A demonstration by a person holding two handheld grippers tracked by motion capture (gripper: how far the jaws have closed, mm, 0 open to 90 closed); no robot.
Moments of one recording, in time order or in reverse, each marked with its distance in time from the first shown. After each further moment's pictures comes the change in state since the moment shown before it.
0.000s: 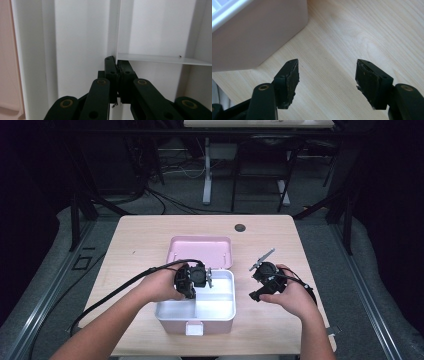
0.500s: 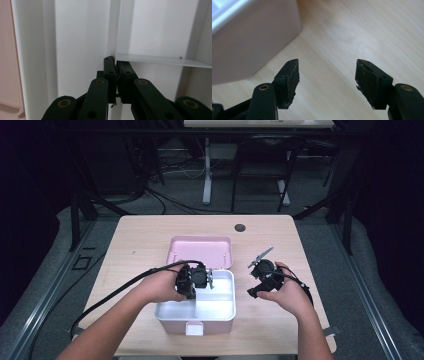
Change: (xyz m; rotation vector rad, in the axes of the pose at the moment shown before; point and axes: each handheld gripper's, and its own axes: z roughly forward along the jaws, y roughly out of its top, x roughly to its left) left arm -0.003 0.003 0.000 0.021 0.021 -0.007; right arm -0.005 0.007 0.008 -0.022 -0.025 0.025
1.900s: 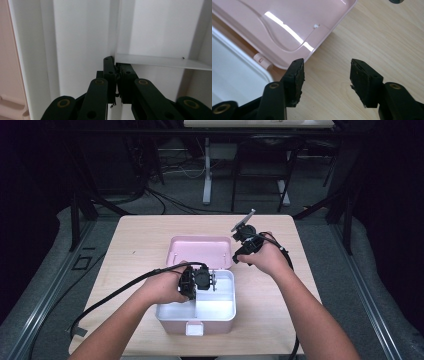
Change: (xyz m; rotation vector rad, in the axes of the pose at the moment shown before) left arm -0.004 0.009 0.001 0.061 0.033 0.020; right arm -0.020 0.100 -0.012 0.004 -0.037 0.133
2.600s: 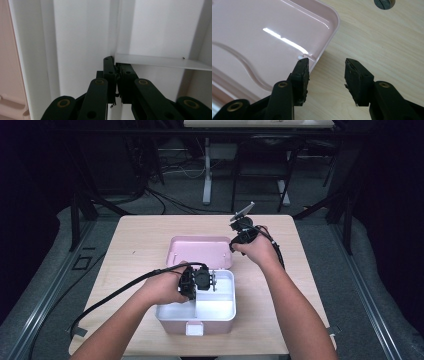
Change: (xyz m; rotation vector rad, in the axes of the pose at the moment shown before) left arm -0.001 0.000 0.000 -0.001 0.002 -0.001; right arm -0.018 0.028 0.026 -0.038 -0.017 0.173
